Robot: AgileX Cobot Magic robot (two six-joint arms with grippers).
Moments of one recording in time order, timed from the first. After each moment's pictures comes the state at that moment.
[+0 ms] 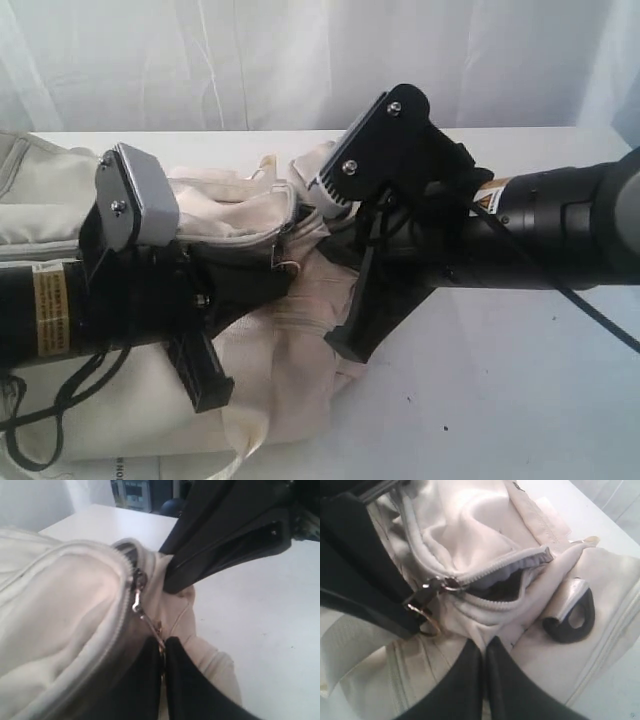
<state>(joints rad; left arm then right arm) -0.61 1.30 -0.49 0.90 -0.65 -0.61 0.85 1.25 -0.80 0.49 0.25 -0.84</state>
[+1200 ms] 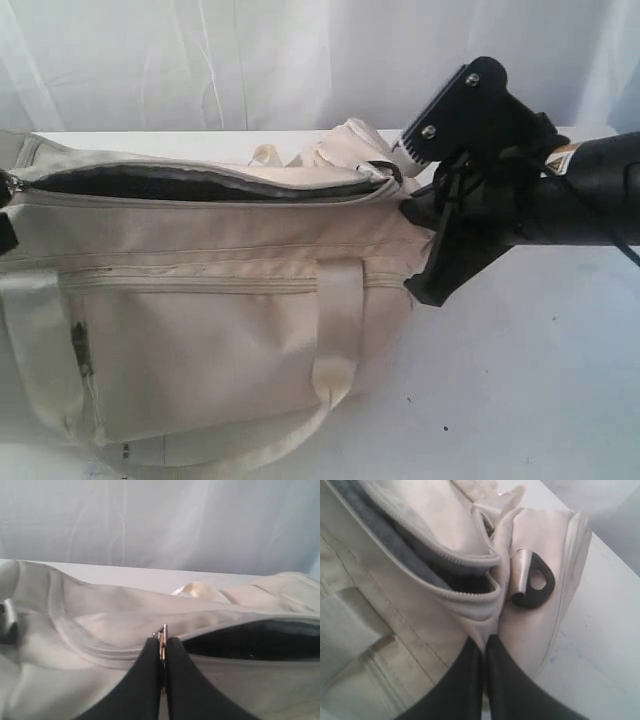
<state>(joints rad) -0.61 0.69 -0.39 1.65 0.34 -1.96 0.61 1.23 -0.80 0.36 0.30 -0.84</state>
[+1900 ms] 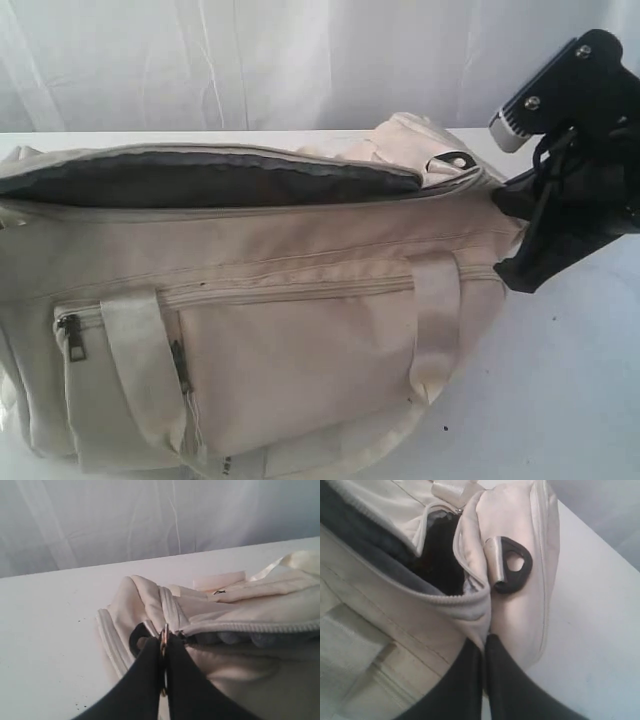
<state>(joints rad) -0.63 0.69 -0.39 1.45 0.52 -1.51 0.45 1.09 -0.80 0.17 0.46 -0.68</state>
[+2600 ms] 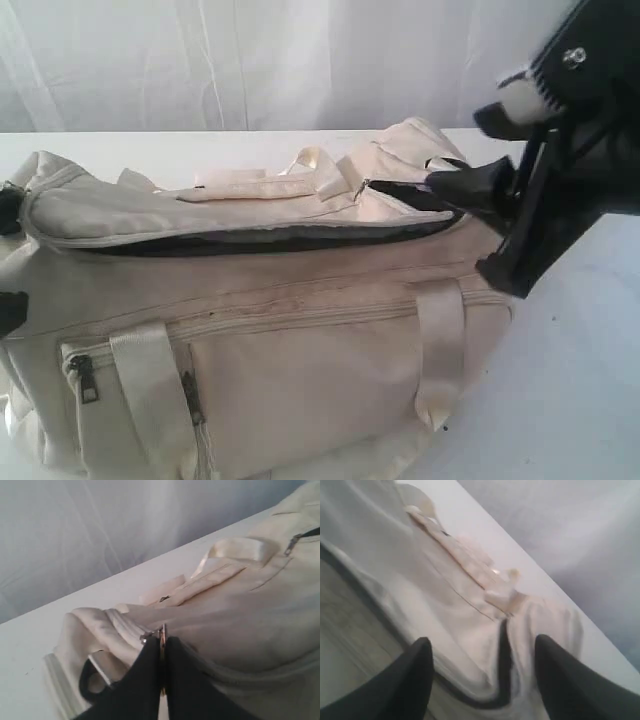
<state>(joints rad) -0.61 0.68 -0.39 1.44 0.24 -1.28 0.61 0.97 -0.80 0.51 0.41 -1.05</state>
